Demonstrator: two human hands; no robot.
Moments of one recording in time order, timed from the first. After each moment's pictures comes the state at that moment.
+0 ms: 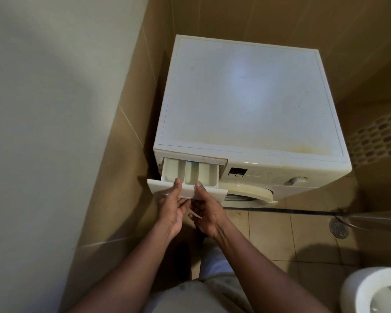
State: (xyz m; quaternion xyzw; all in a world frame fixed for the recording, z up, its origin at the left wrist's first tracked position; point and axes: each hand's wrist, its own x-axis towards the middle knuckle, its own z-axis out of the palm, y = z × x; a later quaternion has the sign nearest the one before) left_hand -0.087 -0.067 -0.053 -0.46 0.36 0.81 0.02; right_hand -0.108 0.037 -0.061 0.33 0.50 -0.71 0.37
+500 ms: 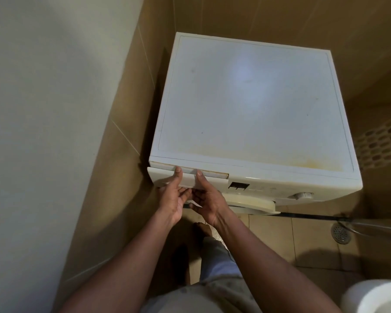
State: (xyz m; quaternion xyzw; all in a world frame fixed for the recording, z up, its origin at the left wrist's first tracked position) left_hand -0.160 -0.079 -0.059 -0.44 0.37 0.82 0.02; right_hand -0.184 0.027 -0.065 0.29 0.49 -0.73 0.39
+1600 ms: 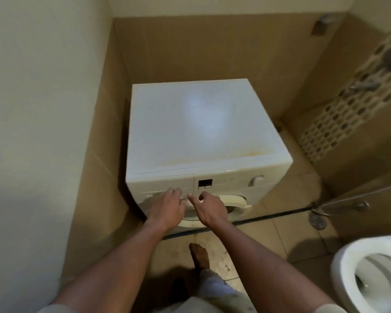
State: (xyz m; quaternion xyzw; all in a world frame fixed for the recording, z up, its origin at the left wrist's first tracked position) left_hand -0.116 -0.046 -0.013 0.03 0.98 0.16 0.11; right_hand -0.122 0.096 -0.019 0.10 0.94 -0.29 0.18
